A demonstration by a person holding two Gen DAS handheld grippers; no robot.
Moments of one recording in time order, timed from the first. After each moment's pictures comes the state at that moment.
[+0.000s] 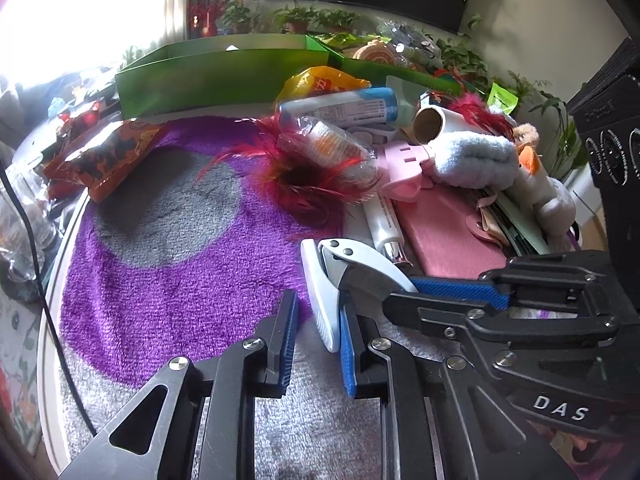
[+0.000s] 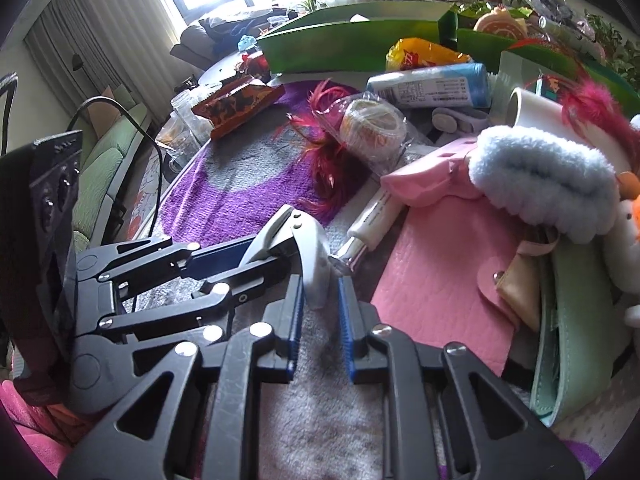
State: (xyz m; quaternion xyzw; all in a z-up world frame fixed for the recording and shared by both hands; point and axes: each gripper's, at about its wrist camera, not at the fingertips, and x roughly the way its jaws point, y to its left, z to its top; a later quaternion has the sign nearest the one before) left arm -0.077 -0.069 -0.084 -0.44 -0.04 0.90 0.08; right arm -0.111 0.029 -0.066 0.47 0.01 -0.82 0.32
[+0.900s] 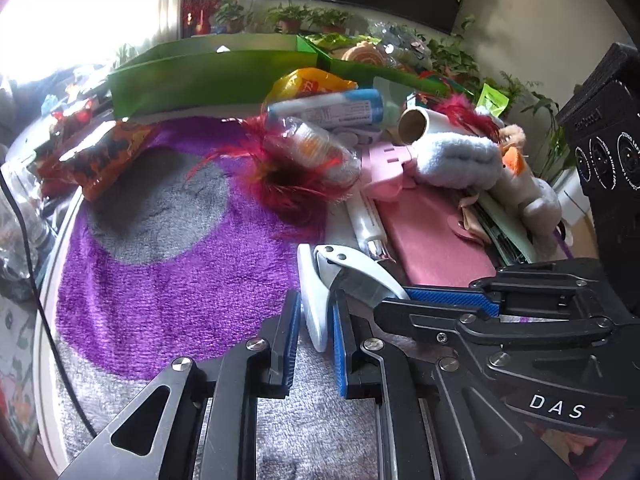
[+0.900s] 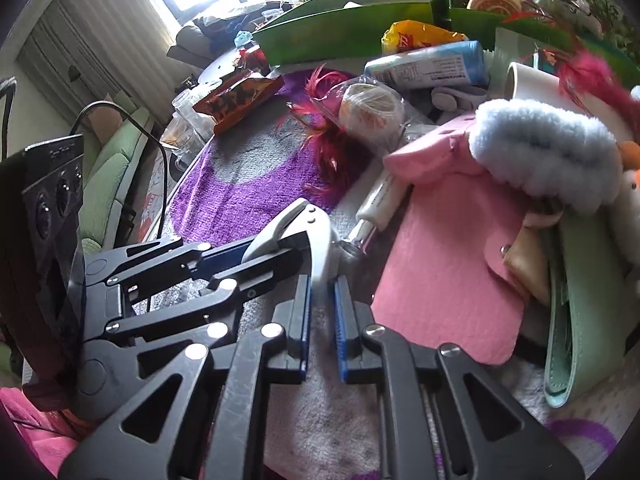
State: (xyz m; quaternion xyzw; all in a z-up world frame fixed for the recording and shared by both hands) left arm -0.073 -0.065 -0.078 -0.44 -0.05 0.89 0.09; right arm -0.104 0.034 -0.063 0.49 -0.01 -0.81 0.32
